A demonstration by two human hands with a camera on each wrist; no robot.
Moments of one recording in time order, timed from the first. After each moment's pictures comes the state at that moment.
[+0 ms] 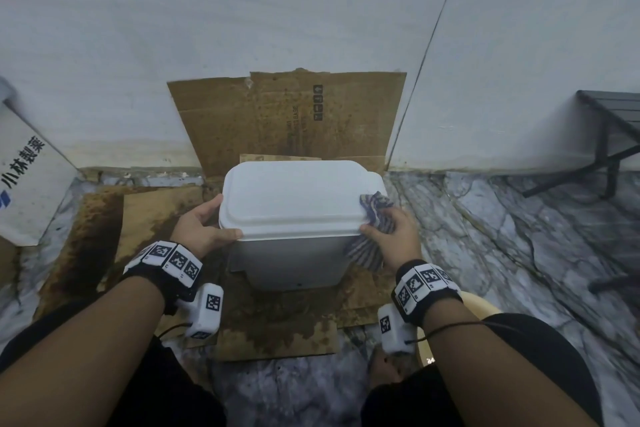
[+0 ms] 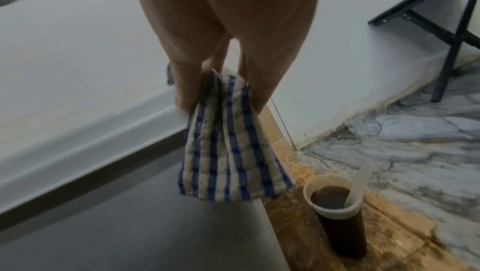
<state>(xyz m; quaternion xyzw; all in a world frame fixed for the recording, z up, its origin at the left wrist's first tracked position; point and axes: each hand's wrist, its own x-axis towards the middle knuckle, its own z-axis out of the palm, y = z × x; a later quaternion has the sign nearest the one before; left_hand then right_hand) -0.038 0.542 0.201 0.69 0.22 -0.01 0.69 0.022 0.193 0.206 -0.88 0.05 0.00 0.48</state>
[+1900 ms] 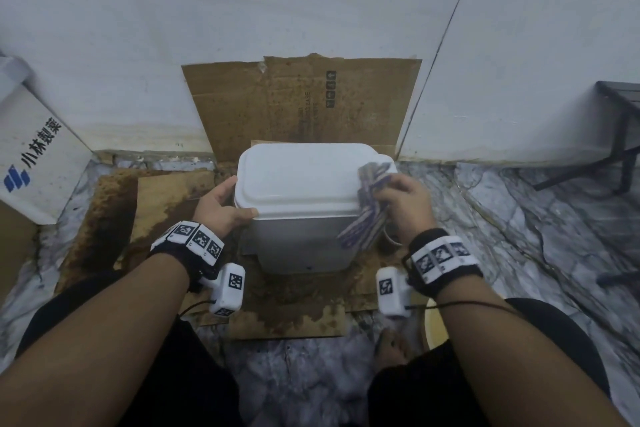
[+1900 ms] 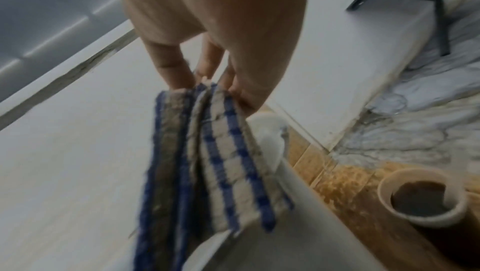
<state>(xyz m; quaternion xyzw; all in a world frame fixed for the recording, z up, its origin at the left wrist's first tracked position) -0.040 0.534 0.202 0.66 0.23 0.00 0.71 0.005 0.227 0.278 -0.77 0.05 0.04 0.63</state>
